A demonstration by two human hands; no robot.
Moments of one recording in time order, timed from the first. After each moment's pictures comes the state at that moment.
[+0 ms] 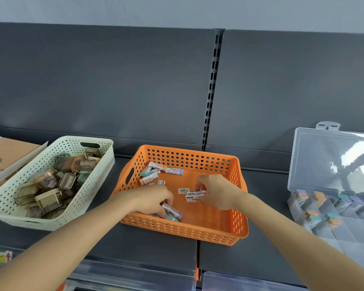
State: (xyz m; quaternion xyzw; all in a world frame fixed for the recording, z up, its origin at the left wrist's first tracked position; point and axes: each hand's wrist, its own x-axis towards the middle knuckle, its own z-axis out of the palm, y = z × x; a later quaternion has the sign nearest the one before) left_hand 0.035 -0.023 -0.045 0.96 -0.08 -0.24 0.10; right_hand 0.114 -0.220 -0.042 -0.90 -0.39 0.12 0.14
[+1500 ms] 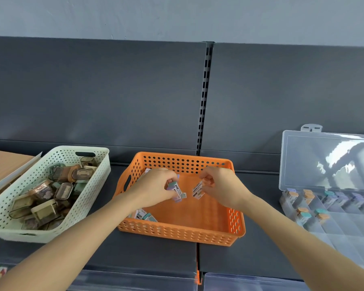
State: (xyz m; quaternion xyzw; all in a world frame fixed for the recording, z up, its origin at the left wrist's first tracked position) left_hand 0.038 -0.030 -0.025 0.97 -0.04 0.03 0.23; right_hand 0.099 -0.236 -0.016 -0.91 -0.32 0.02 0.25
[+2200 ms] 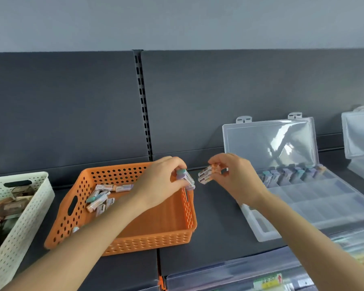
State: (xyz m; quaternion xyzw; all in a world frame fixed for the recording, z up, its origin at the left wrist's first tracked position) left_hand 0.064 -0.145 0.013 0.93 -0.17 0.15 0.30; right_hand 0.082 -0.356 0.018 -0.92 -0.19 -0.14 0.30
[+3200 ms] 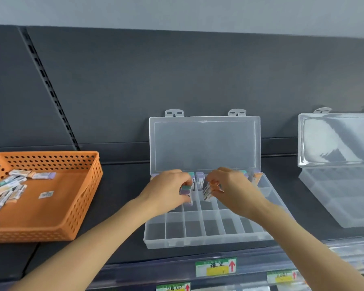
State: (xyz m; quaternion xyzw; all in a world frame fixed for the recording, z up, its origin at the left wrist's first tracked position) left_hand 0.110 -0.408 -0.020 0.97 -0.13 0.02 0.21; right_hand 0.134 -0.599 -0.006 -0.95 -0.26 -0.02 0.16
